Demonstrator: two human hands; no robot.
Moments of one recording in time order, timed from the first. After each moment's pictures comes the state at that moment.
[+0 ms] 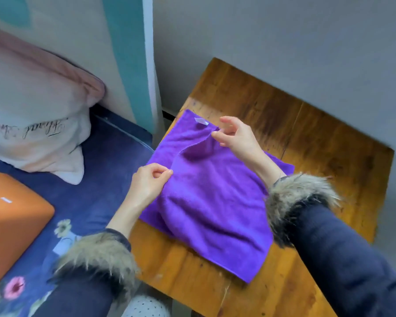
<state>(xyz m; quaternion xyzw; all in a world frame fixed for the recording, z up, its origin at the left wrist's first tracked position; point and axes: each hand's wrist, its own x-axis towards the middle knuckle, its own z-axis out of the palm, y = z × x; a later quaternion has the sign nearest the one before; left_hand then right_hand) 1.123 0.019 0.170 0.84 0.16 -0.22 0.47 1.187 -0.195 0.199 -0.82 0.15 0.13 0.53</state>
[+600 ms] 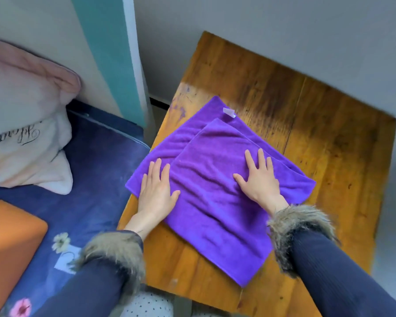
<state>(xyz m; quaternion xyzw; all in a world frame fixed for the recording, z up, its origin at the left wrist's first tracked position) 1.118 0.027 0.093 0.94 -0.06 -0.27 0.20 1.102 -0.224 0.108 -0.93 0.20 0.28 0.09</state>
